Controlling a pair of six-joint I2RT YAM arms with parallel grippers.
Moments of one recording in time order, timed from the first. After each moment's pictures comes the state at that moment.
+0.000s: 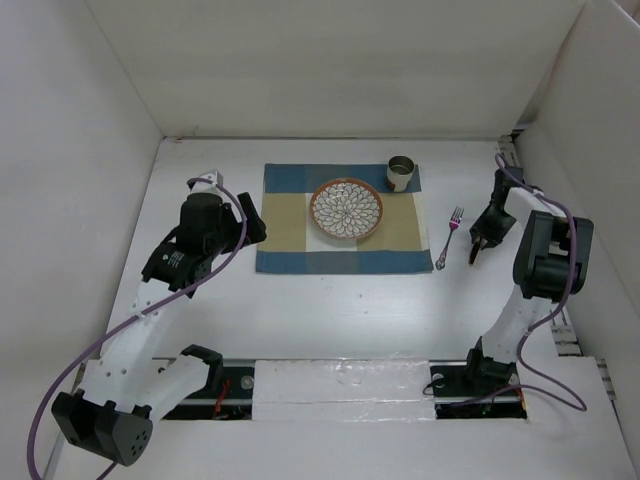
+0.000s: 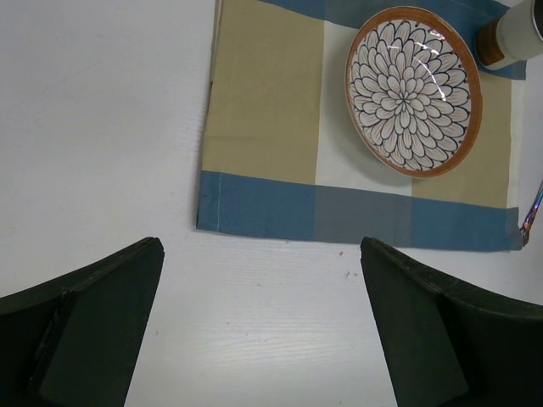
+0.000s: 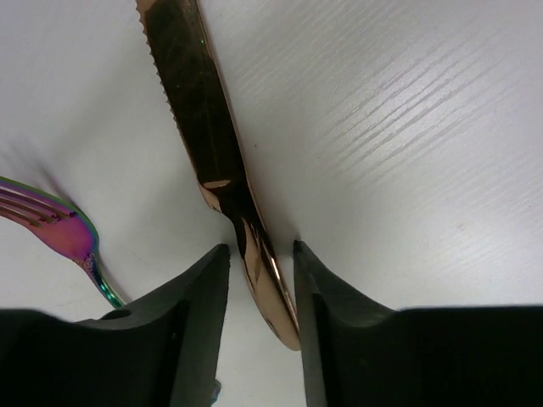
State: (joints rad) left arm -0.34 0.93 0.97 -0.65 -0.13 -0.52; right arm -0.23 1.89 1.28 -0.67 0.15 0.51
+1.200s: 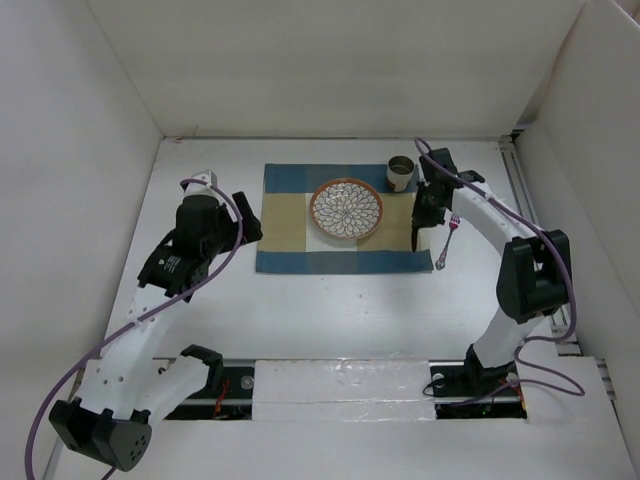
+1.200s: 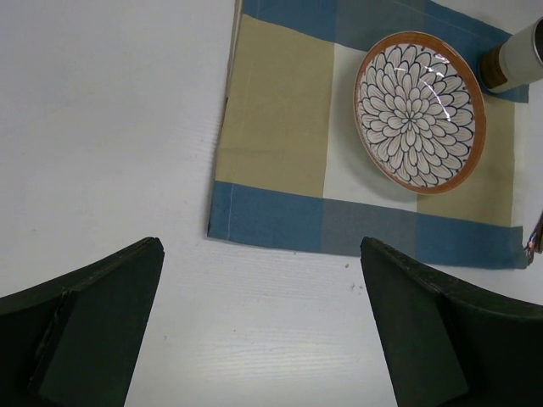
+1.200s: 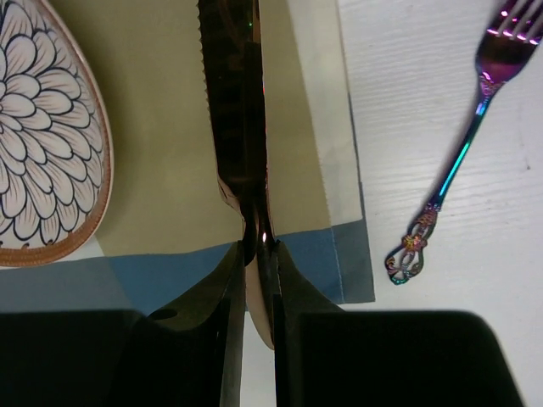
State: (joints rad) left arm -0.34 0.90 0.97 -0.65 -0.18 -0.52; right arm 0.23 1.71 1.35 -0.74 0.10 0.49
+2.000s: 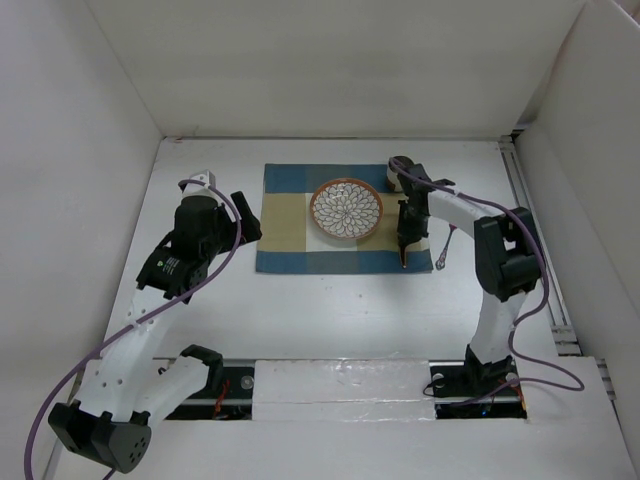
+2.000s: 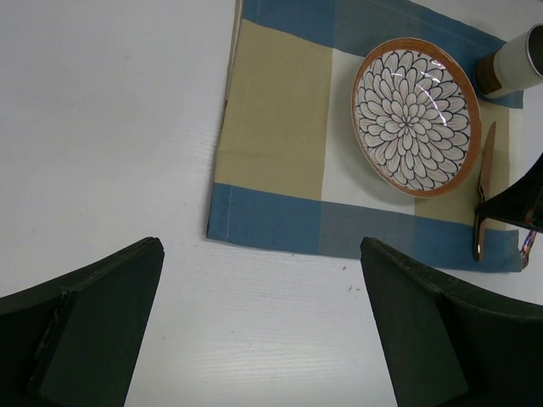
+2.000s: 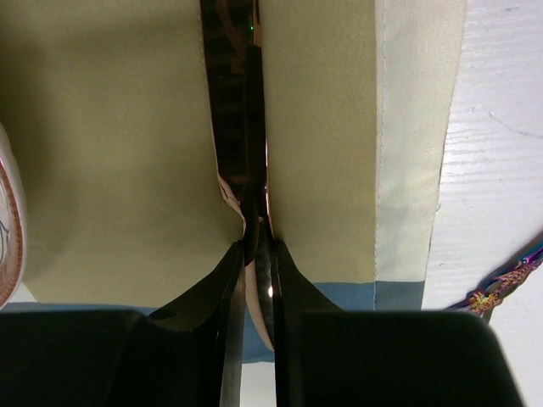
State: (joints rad) left arm -0.34 0.89 0.97 -0.65 -0.18 -0.53; right arm 0.31 1.93 1.35 -0.68 0.07 0.47
